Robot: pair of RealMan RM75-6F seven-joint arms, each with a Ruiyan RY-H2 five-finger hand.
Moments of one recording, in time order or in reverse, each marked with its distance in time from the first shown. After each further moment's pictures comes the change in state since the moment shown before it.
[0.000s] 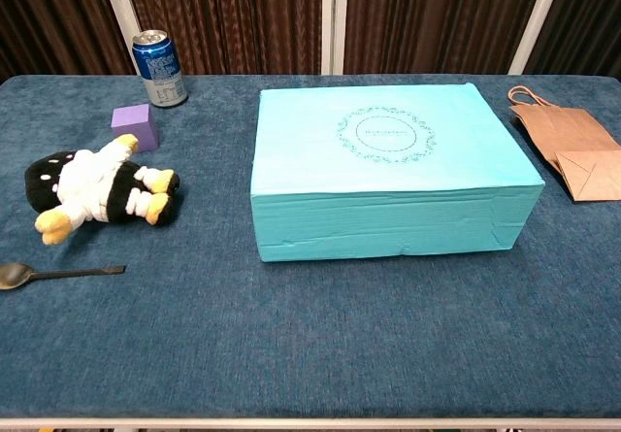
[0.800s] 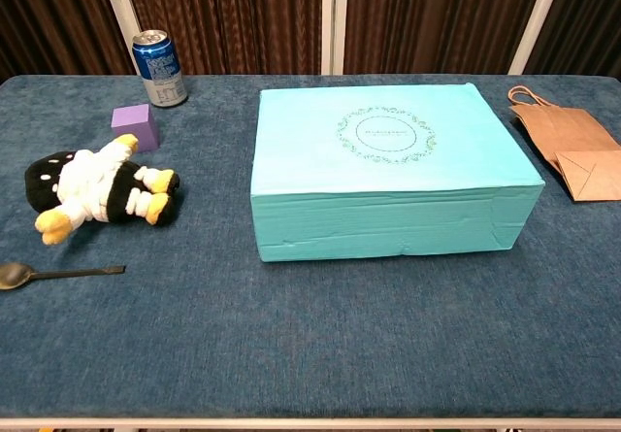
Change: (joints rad) left arm -0.001 0.002 0.001 -0.012 0.007 -0.004 -0.016; right arm 0.186 -0.076 0.047 0.188 0.024 -0.242 -0.053
